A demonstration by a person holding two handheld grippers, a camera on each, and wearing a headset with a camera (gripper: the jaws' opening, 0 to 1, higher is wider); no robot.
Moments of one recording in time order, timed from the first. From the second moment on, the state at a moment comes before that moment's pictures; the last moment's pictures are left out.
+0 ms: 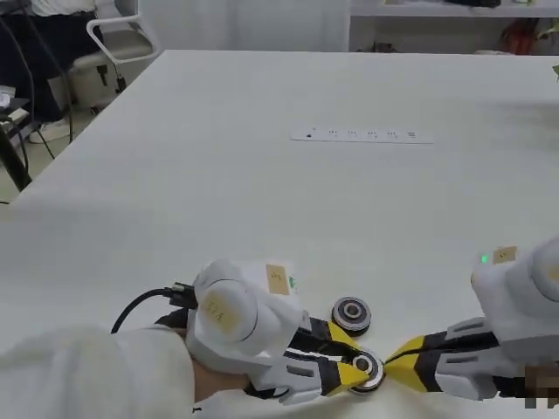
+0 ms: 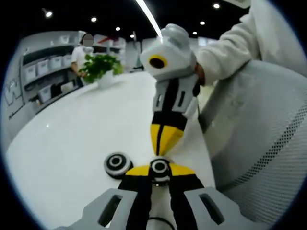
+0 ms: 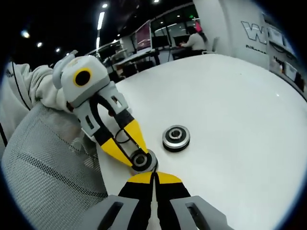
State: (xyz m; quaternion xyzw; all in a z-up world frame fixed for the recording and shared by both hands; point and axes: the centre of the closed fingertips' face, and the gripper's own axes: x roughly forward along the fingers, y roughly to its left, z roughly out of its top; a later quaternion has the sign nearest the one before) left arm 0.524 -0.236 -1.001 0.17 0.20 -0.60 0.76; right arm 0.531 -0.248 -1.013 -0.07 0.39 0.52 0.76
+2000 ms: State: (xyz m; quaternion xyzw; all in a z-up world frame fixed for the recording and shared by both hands) left arm 0.523 -0.237 -0.996 0.21 0.20 -0.59 0.75; right arm 0.529 -0.236 -1.001 -0.02 0.40 0.52 0.76
